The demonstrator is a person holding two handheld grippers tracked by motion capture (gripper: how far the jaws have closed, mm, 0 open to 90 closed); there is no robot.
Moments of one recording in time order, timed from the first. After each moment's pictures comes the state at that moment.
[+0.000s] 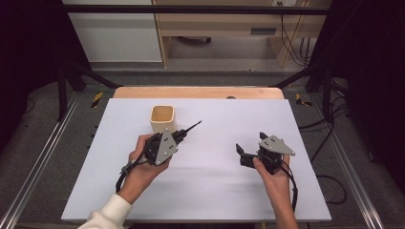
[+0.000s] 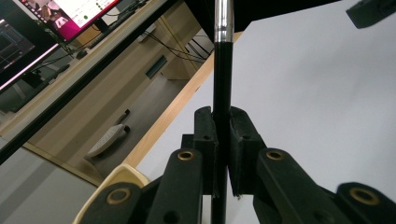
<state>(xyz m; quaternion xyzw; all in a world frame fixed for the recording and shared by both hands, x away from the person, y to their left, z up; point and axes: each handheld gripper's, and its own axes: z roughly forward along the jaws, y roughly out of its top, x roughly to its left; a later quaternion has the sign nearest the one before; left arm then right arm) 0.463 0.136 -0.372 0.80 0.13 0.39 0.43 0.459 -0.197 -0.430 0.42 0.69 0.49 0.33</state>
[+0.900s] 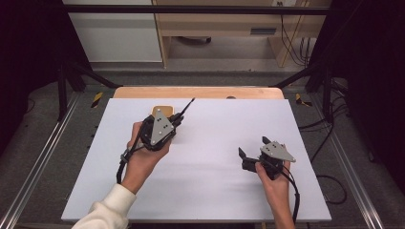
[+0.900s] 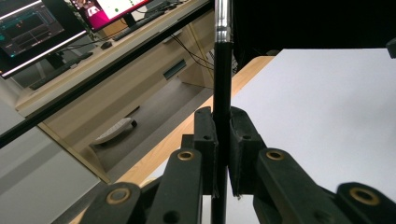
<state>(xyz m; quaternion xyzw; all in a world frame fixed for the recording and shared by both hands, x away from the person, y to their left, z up) 0.478 0.140 -0.336 0.77 0.20 0.39 0.46 0.455 -0.203 -0.449 0.42 0.68 0.49 0.35</state>
